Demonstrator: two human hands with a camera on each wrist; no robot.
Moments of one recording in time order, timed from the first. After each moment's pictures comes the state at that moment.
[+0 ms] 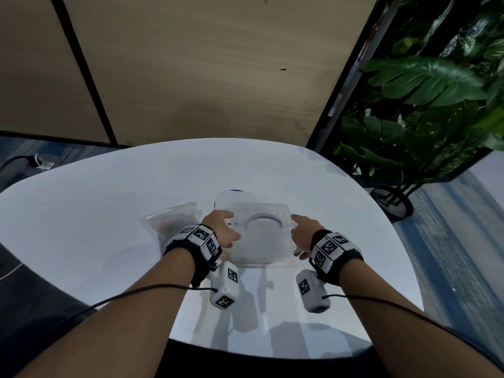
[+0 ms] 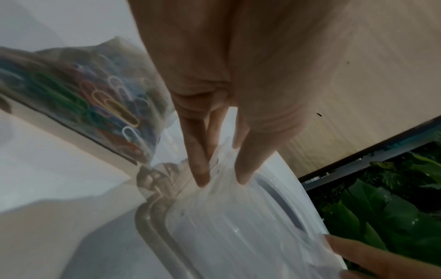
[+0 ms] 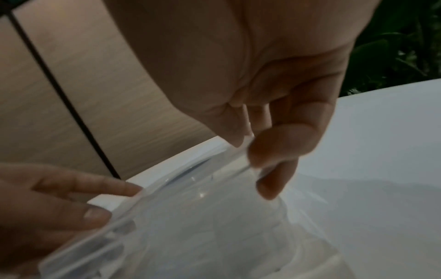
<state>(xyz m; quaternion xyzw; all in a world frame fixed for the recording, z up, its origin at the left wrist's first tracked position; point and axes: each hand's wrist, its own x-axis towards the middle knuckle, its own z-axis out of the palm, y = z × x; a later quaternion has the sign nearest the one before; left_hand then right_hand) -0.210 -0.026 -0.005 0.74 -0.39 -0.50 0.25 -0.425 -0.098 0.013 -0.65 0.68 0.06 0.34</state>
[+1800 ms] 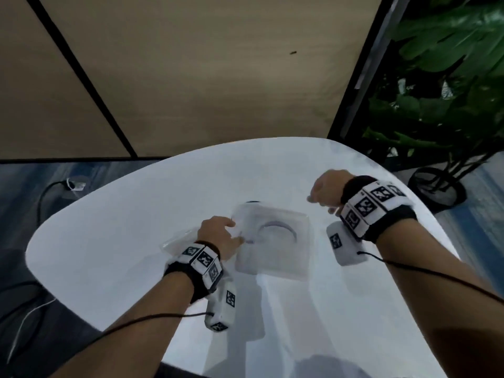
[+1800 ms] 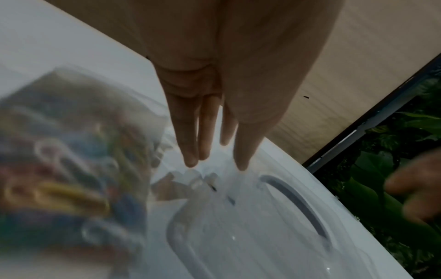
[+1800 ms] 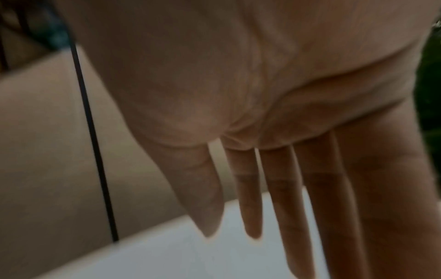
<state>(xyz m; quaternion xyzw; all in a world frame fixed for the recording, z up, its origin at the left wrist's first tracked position) -0.177 -0.054 0.005 0.83 -0.40 -0.35 0.18 -0.394 -0.187 0.117 -0.76 0.59 0.18 0.22</state>
